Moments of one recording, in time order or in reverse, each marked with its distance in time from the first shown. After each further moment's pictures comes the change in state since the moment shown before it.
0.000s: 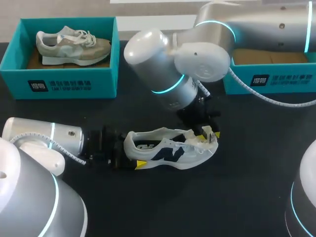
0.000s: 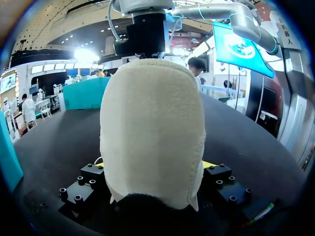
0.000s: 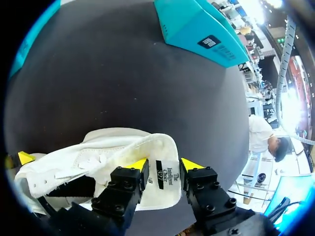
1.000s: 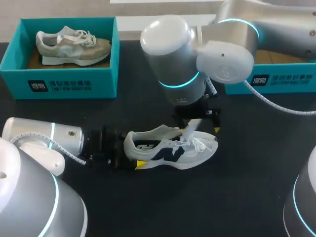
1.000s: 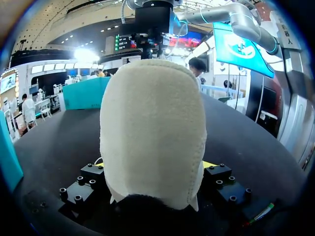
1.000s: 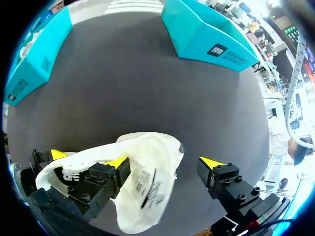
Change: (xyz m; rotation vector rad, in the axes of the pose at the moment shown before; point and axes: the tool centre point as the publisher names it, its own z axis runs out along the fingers) left arm 0.000 0.000 0.000 0.000 0.000 0.000; right arm 0.017 0.000 -0.045 -0.099 0.245 0.024
